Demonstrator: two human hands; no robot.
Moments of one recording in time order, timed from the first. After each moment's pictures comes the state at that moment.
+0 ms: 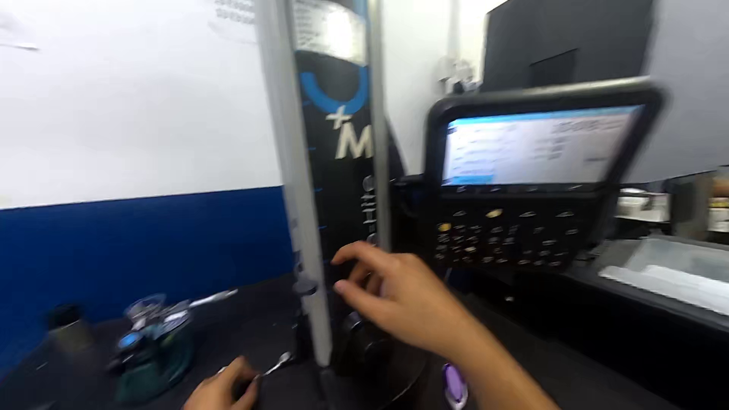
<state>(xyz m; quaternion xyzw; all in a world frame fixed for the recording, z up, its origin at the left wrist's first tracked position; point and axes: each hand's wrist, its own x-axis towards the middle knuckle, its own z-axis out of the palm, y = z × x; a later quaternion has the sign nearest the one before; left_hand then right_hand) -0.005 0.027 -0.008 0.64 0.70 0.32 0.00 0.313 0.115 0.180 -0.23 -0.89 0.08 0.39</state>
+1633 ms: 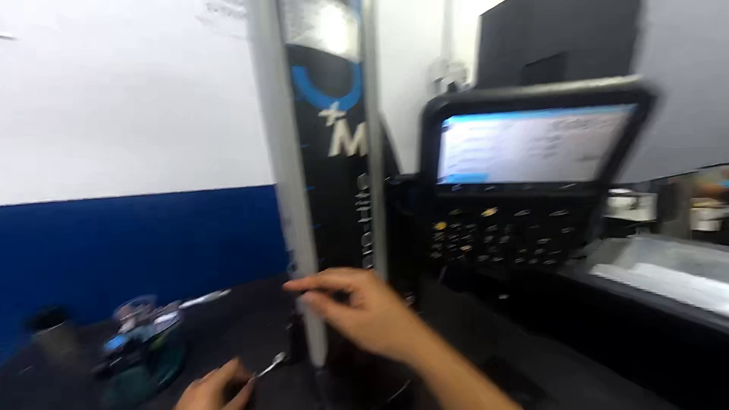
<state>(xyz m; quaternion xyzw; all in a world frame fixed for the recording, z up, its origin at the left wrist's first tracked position) -0.007 0.029 -0.005 0.66 0.68 0.31 0.03 0.281 0.118 0.155 -0.13 -0.87 0.26 0.41</state>
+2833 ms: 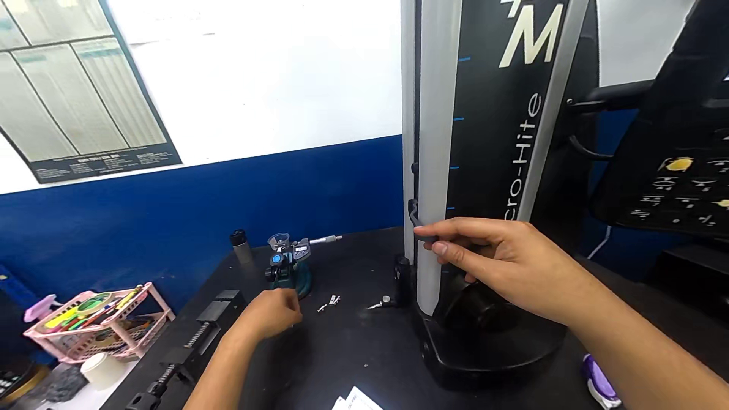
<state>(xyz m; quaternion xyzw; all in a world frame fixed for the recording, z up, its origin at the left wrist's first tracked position) -0.072 -0.026 0.074 0.46 0.86 0.11 0.18 0.278 0.124 0.152 -0.13 -0.87 0.22 0.41</state>
